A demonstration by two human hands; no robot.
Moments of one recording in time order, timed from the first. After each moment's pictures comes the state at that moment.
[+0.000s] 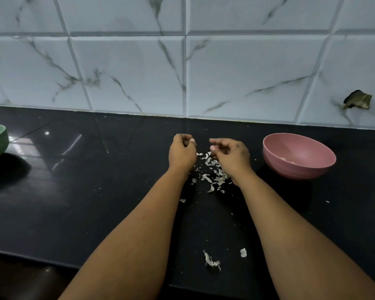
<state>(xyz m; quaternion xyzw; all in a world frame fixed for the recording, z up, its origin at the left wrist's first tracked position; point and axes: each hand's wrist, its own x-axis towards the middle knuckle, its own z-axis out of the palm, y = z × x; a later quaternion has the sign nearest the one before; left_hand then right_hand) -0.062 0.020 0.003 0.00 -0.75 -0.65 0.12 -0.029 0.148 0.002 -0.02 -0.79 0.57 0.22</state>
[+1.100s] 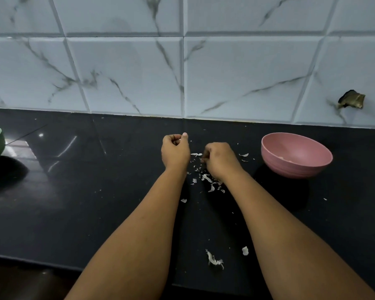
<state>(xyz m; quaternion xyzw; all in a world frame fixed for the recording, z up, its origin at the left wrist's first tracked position) -0.065 0.014 0.007 0.10 -0.68 -0.72 0.15 -0.028 0.126 0.013 0.00 -0.96 0.23 0.17</state>
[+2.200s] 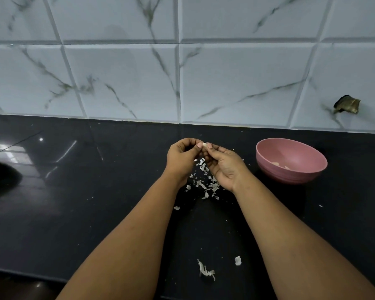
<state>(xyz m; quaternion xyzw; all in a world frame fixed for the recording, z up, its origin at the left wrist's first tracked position) -0.053 0.025 0.009 -0.14 -0.61 -0.78 0.02 -0.019 0.138 0.022 -0.05 -0.44 0.89 0.04</state>
